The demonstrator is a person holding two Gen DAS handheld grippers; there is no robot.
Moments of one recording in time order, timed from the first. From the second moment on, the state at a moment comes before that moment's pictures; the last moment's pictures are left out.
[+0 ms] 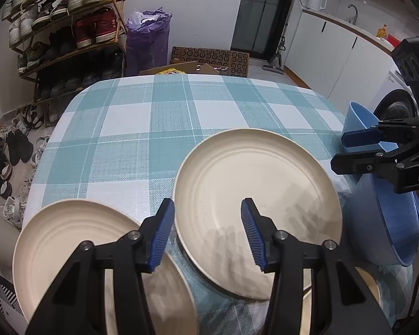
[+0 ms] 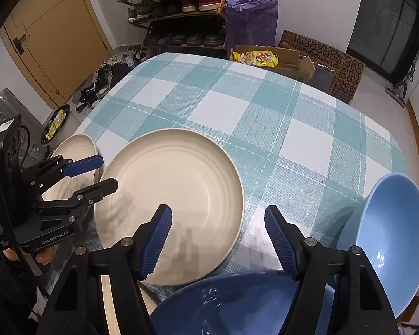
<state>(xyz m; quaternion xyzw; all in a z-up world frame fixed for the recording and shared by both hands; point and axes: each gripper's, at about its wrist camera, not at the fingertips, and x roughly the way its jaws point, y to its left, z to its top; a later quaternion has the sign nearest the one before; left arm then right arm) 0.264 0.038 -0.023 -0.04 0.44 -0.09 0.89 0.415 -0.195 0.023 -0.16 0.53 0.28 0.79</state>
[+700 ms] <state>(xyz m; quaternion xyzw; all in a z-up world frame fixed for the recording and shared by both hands) 0.269 0.032 -0.037 -0.02 0.48 -0.07 0.87 0.431 -0.181 -0.017 -0.16 0.59 0.26 0.75</state>
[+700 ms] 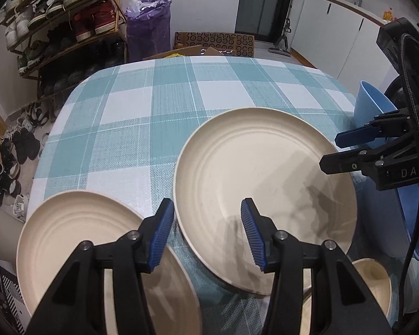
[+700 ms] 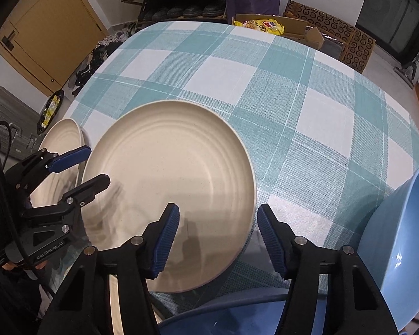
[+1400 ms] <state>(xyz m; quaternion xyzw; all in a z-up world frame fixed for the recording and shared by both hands) 0.262 0.022 -0.041 -0.01 0.51 -0.08 0.86 0.440 -0.181 -0.028 -0.17 0.60 0.24 0.74</state>
